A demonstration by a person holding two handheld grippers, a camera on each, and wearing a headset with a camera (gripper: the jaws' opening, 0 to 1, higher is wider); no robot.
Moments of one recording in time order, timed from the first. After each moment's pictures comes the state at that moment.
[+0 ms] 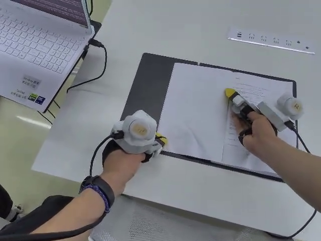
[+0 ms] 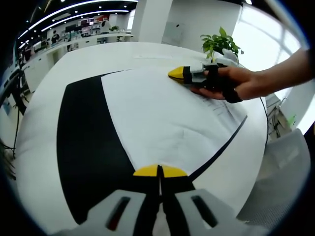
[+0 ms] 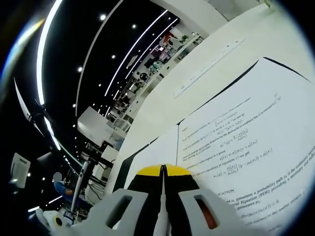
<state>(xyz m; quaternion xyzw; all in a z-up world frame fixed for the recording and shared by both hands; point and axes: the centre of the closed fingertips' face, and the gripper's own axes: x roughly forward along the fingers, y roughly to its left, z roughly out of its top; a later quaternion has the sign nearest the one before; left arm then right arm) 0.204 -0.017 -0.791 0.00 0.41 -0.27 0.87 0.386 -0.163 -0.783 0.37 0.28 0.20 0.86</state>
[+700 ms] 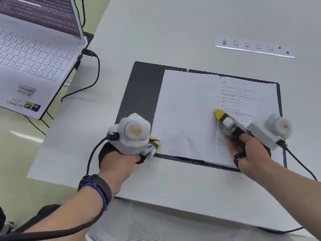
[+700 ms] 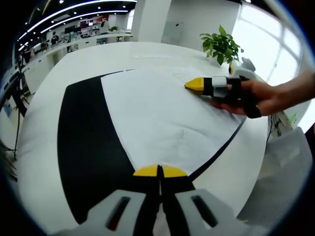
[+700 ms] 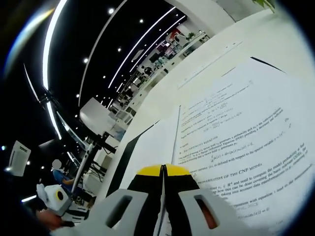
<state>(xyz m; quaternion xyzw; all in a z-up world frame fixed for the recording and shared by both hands) 0.206 -0.021 -0.792 0.01 0.41 -0.27 0.87 0.308 -0.159 -0.758 0.34 0.29 0.22 0.87</state>
